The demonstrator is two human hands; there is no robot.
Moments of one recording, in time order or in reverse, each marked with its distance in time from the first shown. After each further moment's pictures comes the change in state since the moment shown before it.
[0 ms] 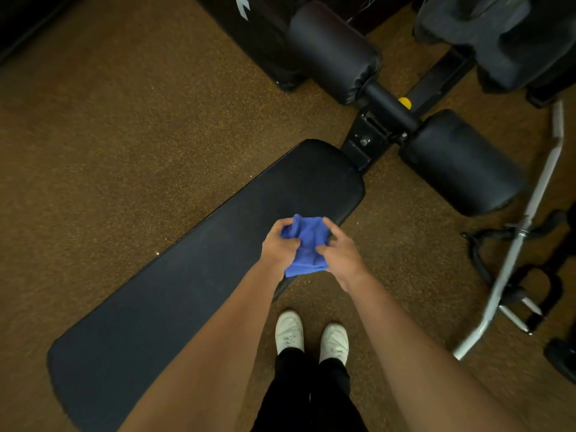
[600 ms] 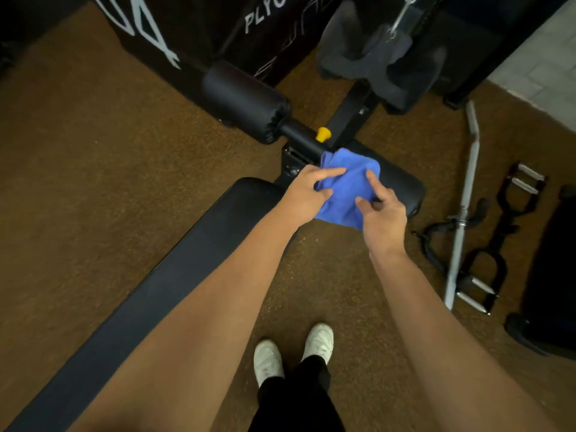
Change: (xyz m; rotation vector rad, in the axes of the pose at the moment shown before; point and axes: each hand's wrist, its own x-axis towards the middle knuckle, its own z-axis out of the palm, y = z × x) left_hand -0.021 0.173 0.109 0.342 -0.421 0.639; right_hand -0.014 -0.083 -0.161 0.104 0.577 -0.452
